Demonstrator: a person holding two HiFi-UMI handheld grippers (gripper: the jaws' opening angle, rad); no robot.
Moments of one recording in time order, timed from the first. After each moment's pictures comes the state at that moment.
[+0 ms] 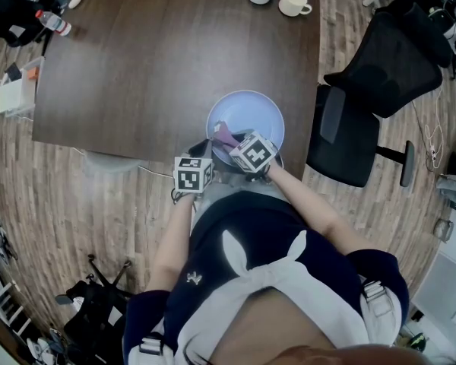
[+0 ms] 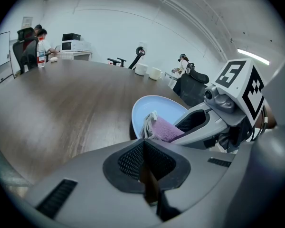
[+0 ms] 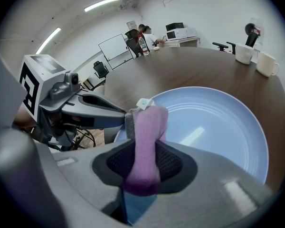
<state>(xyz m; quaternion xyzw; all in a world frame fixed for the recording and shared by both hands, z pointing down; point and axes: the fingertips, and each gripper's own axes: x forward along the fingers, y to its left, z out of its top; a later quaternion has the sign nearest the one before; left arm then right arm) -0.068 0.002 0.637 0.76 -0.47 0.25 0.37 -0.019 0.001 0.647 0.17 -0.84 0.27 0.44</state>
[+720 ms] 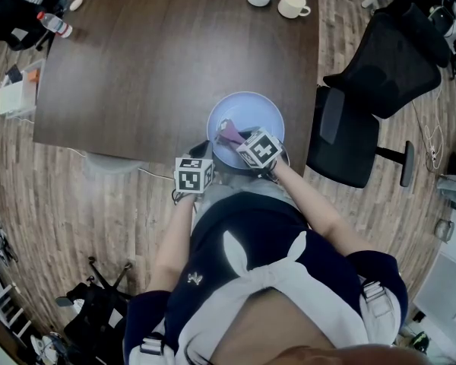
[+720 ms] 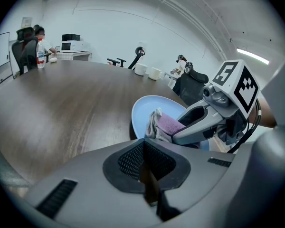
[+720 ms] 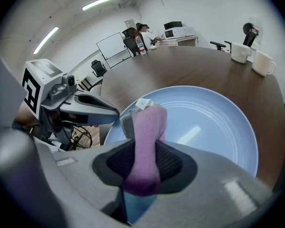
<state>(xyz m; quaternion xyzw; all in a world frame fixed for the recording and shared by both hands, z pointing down) -0.069 -0.001 0.641 0.76 -0.47 0.25 0.37 0.002 -0.013 0.653 0.19 -0.83 0.28 0.45</state>
